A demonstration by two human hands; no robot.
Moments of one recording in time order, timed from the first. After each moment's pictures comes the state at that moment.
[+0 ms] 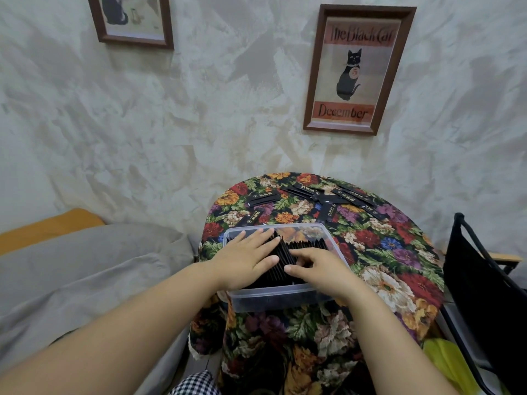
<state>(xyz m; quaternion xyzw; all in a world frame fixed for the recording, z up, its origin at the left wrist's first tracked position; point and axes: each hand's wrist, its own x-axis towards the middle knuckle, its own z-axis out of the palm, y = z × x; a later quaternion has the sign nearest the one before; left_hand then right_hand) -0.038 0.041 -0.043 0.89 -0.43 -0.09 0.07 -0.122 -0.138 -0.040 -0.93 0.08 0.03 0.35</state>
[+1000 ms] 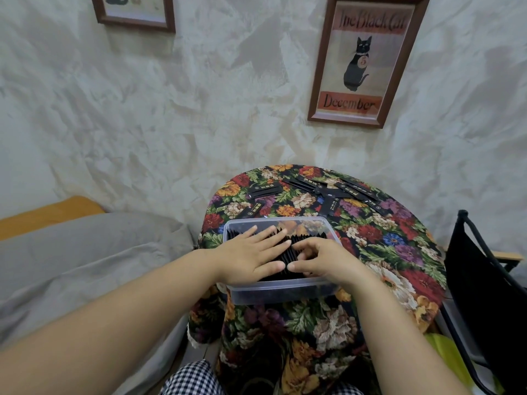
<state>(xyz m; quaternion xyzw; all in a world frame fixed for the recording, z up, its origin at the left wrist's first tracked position) -0.034 0.039 -0.045 0.85 -0.52 -0.11 -0.03 -0.115 -0.145 -0.035 -0.87 0.10 0.07 0.48</state>
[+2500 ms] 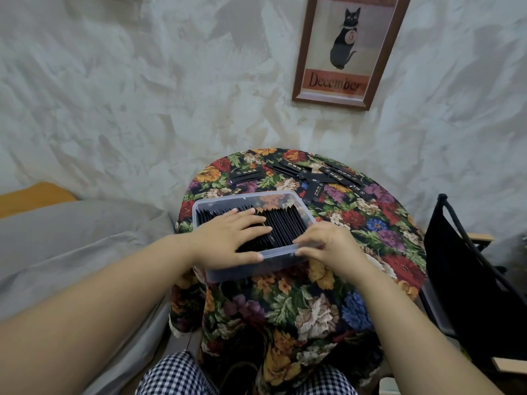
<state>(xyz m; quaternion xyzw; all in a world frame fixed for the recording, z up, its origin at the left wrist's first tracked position) -0.017 0.033 -0.044 0.85 -0.52 -0.08 0.00 -0.122 -0.191 -0.049 -0.97 -0.05 -0.10 0.22</state>
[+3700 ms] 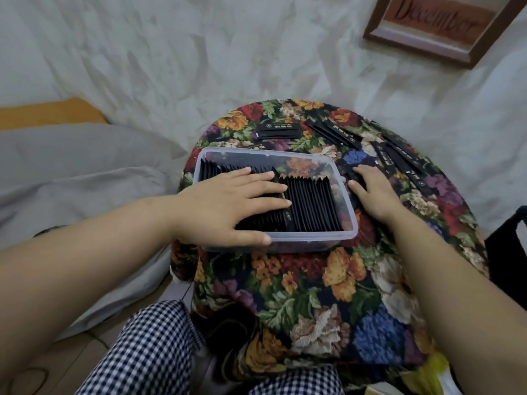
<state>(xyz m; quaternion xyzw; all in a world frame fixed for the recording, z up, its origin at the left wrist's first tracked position) -0.009 0.034 -0.051 0.86 -0.50 -0.05 0.03 0.029 -0.316 -0.116 -0.99 0.05 -0.02 0.15</state>
